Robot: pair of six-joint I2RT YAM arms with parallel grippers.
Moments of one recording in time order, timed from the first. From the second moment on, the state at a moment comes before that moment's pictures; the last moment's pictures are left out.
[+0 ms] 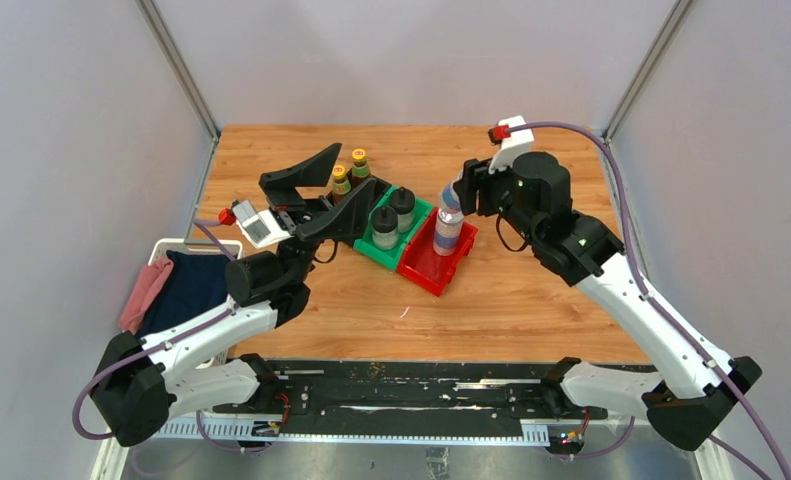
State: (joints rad) left arm -0.76 1.07 0.65 1.45 0.01 -0.23; right arm 0.66 1.11 1.31 -0.45 0.26 0.12
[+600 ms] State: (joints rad) left arm -0.76 1.06 0.65 1.45 0.01 -0.23; right arm 0.82 1.19 1.31 -0.48 0.28 0.06
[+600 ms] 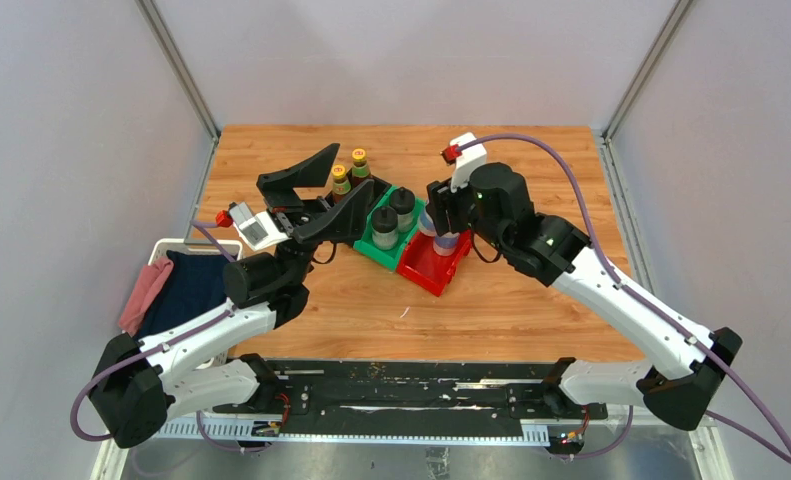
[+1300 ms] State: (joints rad) left arm -0.76 1.05 0.64 1.45 0.01 -0.22; right arm 0.88 1.32 1.39 -0.57 0.36 0.07
